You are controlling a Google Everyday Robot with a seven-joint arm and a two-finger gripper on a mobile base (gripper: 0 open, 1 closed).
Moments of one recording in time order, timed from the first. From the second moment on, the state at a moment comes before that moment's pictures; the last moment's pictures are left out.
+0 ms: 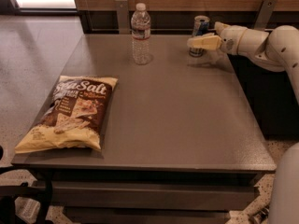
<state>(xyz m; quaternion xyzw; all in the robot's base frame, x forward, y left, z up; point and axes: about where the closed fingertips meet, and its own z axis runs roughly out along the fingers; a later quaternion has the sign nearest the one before) 0.811 -0.207 0.889 -0.29 0.68 0.28 0.61</state>
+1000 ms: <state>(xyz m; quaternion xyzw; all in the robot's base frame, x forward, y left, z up) 0.814 -0.196 0.886 -0.29 0.68 0.29 0.61</state>
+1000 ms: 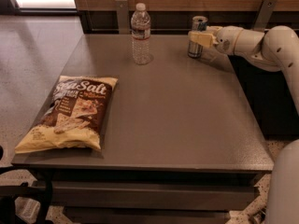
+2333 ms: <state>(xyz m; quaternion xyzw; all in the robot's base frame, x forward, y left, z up) 0.805 -0.195 0.913 -0.30 0.68 0.30 0.60</state>
